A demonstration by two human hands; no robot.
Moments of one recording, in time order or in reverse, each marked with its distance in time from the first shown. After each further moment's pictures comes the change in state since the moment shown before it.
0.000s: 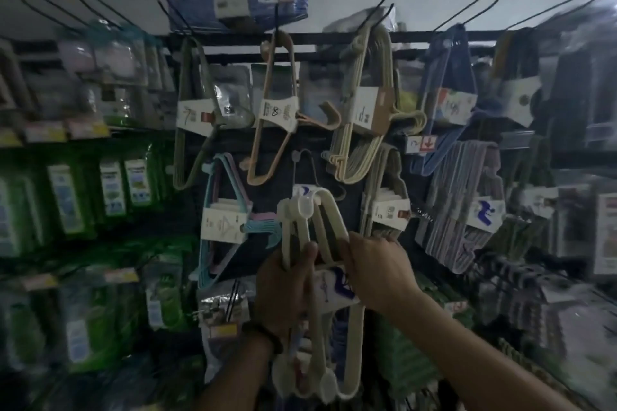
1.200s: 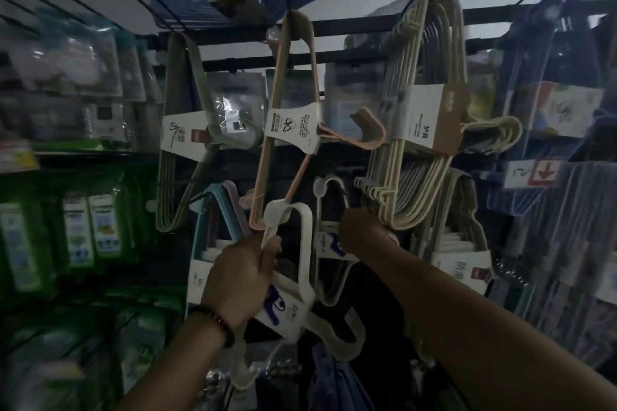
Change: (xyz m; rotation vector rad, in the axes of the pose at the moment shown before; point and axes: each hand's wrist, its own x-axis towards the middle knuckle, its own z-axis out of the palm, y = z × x) left_hand 0.235 -0.060 -0.069 0.911 0.151 0.338; right_hand 0.306 0.046 0.170 -0.145 -0.331 0.024
